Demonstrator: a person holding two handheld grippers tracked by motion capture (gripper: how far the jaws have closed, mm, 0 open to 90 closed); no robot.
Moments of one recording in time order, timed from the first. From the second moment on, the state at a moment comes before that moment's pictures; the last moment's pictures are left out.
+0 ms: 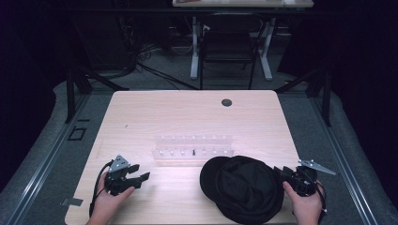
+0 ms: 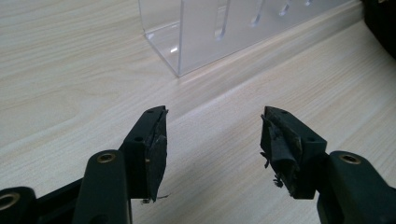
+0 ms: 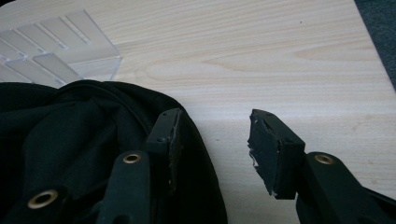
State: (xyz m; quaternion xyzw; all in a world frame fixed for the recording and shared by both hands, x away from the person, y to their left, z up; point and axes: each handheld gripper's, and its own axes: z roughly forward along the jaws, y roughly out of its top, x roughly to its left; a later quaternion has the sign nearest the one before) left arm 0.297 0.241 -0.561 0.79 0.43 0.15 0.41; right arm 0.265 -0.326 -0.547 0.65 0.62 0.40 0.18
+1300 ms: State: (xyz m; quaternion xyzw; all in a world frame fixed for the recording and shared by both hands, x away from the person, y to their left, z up) left arm 0.294 0.236 -0.560 0.81 0.41 0.15 0.40; right arm 0.263 -0.327 -0.501 0.66 0.68 0.30 0.11
